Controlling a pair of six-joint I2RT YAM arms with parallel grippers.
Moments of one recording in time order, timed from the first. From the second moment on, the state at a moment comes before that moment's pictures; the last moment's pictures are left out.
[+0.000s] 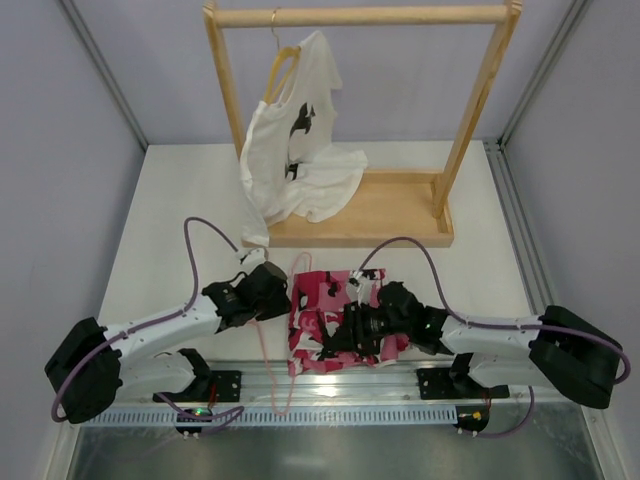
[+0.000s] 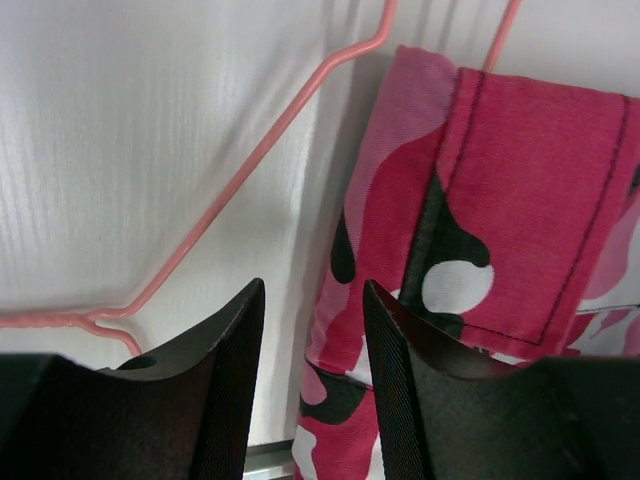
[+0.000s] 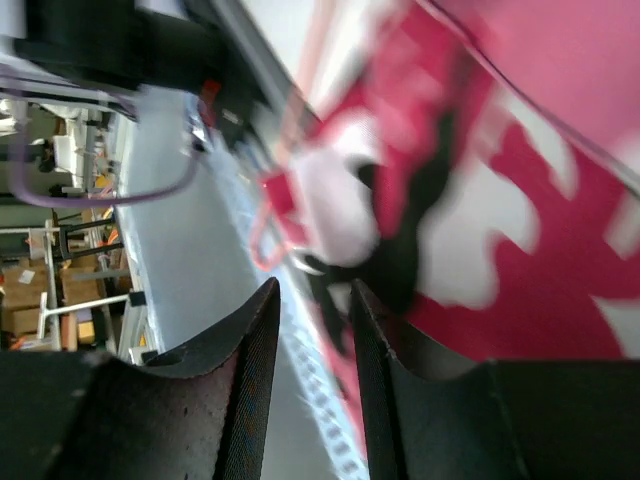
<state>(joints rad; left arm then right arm) -0.86 1.13 0.57 -0.43 -0.28 -1.04 0.98 1.21 0.21 0.49 -0.46 0.88</state>
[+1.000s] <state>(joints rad) -0.74 1.37 0.66 -0.20 -0.13 -0.98 1.16 1.30 0.31 0.35 -0.24 0.81</state>
